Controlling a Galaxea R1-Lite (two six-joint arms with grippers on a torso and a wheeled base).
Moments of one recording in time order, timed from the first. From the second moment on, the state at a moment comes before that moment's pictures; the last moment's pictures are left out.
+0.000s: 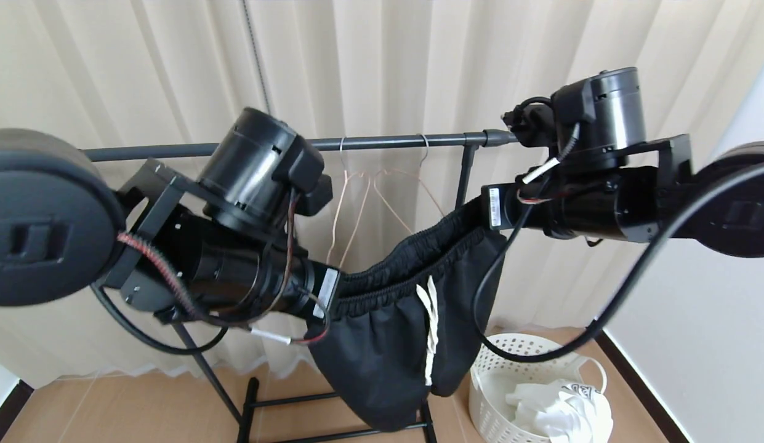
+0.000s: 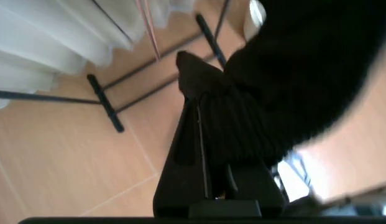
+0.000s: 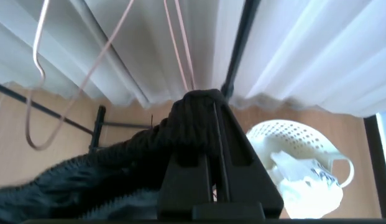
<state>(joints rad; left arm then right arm) -0.76 1.67 -1.33 0.50 0.28 -0.21 0.59 1.80 -1.42 0.09 -0.35 0.24</state>
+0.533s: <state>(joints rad) -1.01 1.73 -1.31 0.40 0.25 -0.42 0.64 1.99 -1.66 0.08 -0.34 0.25</state>
